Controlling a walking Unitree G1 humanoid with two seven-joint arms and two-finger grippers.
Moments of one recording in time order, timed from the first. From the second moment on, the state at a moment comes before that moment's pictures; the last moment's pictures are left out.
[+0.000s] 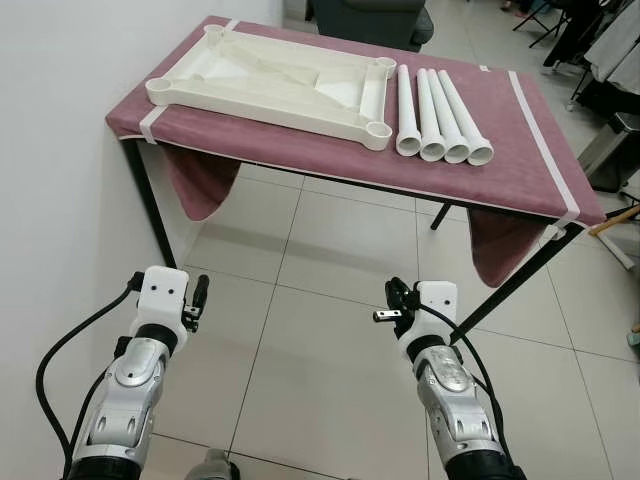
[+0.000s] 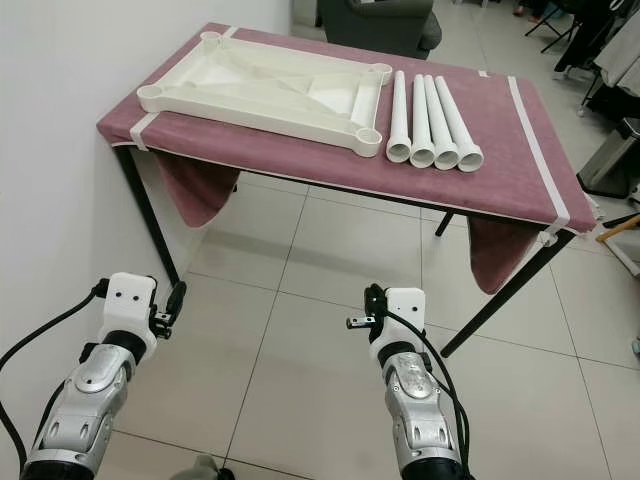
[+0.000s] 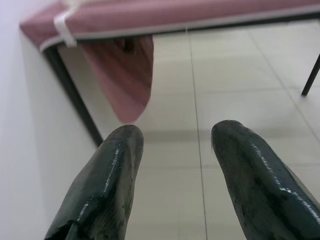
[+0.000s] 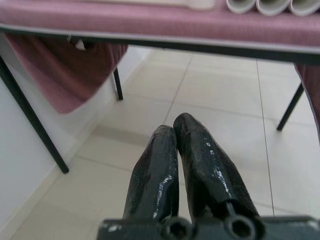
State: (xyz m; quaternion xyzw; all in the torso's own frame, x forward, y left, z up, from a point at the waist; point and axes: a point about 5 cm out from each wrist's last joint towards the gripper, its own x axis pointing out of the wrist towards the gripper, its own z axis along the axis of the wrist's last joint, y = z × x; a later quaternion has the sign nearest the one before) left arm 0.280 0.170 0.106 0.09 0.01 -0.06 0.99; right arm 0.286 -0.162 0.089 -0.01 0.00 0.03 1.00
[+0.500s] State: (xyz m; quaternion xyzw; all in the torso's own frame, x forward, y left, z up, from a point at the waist) left arm 0.283 0.165 0.114 0.08 -0.01 -0.07 0.99; right arm 0.287 -0.159 0.093 0.02 -0.01 0.06 1.00
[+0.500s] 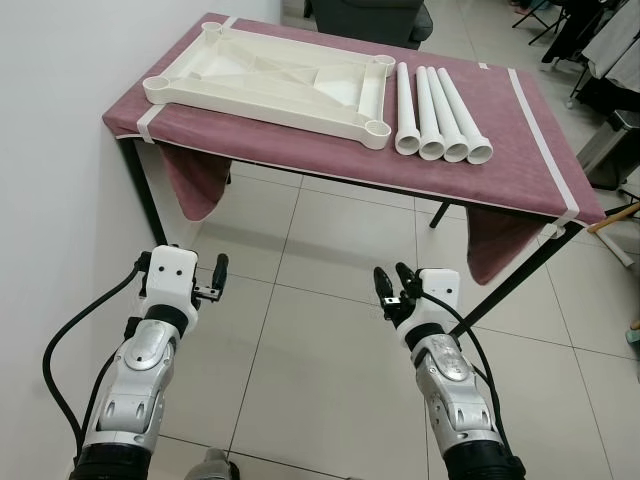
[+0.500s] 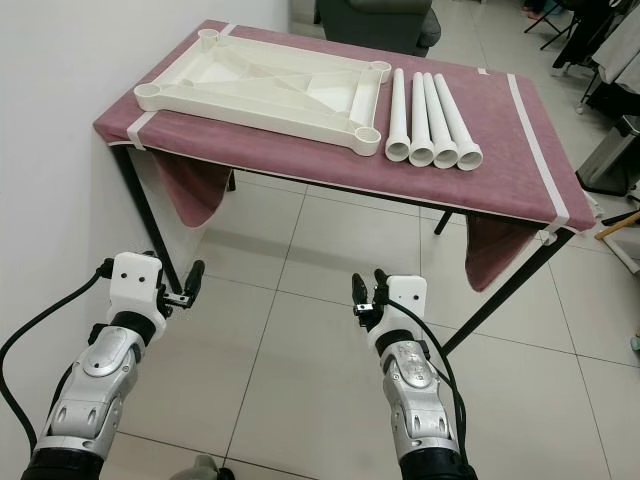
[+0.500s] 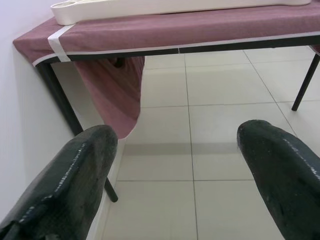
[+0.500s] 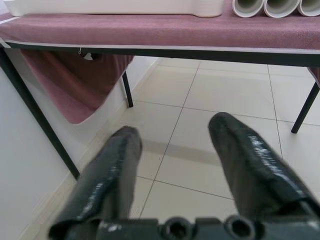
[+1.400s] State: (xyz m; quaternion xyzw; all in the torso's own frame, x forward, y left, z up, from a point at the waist) left arm 0.288 0.156 0.135 0.09 -0.05 -0.07 0.99; right arm 0.293 -0.160 0.110 -0.02 -0.05 0.02 1.00
